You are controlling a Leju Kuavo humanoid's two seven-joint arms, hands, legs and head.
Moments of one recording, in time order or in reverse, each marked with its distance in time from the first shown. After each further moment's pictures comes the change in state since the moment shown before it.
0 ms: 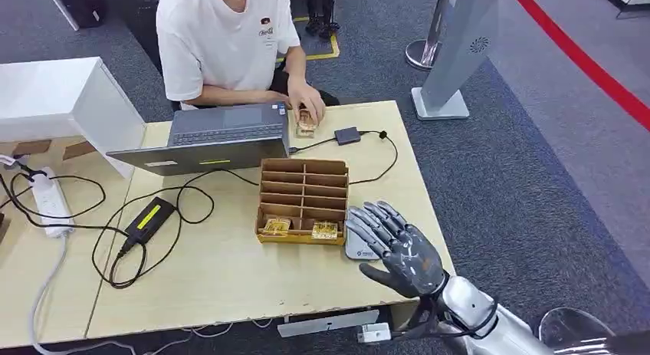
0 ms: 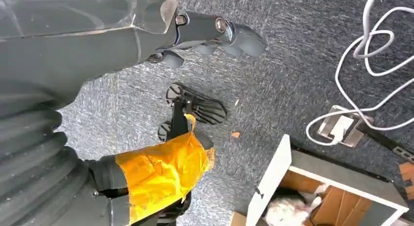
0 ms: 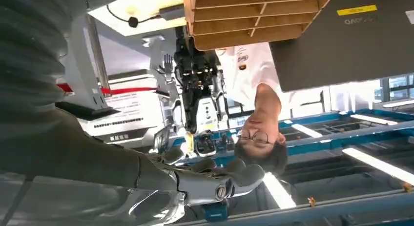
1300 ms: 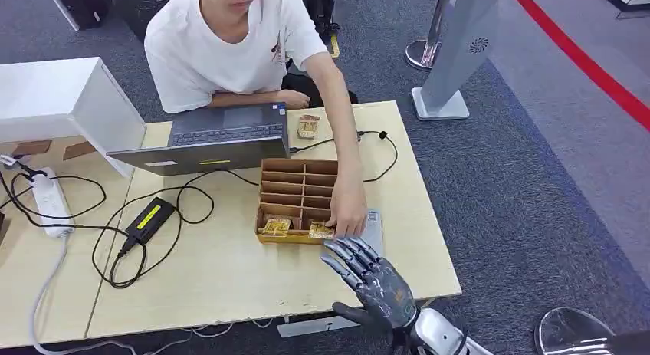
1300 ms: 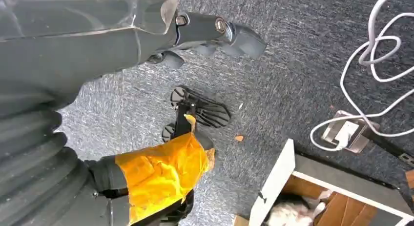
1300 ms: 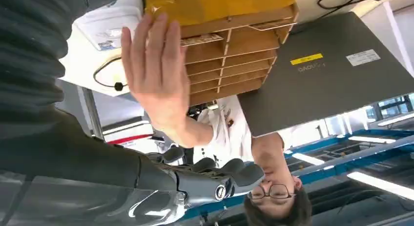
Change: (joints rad) left arm -0.003 0.011 0.001 0.000 0.000 0.008 0.031; right arm 0.085 0.134 0.063 0.080 -0.049 0.008 -0.041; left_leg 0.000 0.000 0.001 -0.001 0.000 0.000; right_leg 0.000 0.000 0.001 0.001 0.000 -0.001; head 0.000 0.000
